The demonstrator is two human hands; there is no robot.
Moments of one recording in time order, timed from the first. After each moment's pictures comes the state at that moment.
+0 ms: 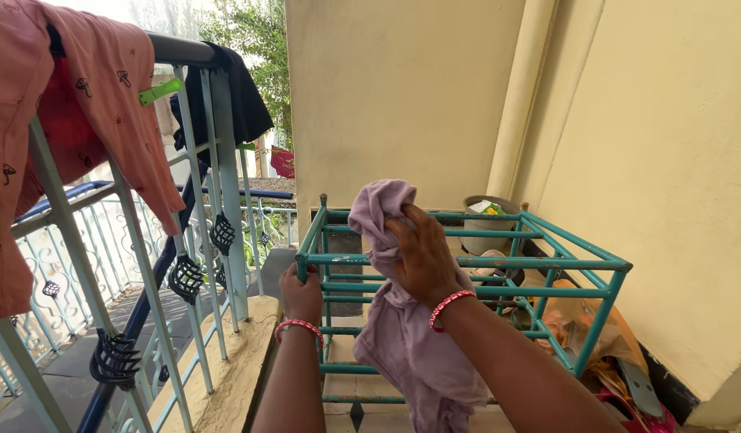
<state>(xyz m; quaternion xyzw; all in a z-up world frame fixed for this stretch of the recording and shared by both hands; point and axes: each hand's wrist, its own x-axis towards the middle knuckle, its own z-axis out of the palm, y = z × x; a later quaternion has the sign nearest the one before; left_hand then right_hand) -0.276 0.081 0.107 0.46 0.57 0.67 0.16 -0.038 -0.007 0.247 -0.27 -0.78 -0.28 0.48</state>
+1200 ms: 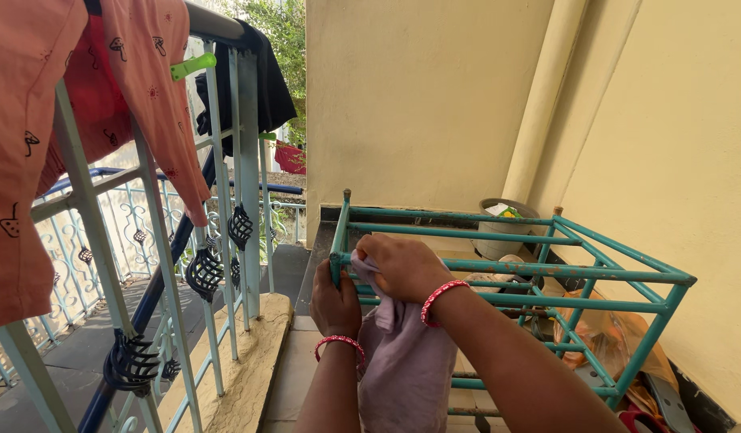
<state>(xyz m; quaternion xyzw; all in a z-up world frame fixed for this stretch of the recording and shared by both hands) -0.264 0.043 0.117 0.46 0.54 0.70 0.05 -0.130 0.022 0.244 -0.35 -0.89 -0.10 0.26</state>
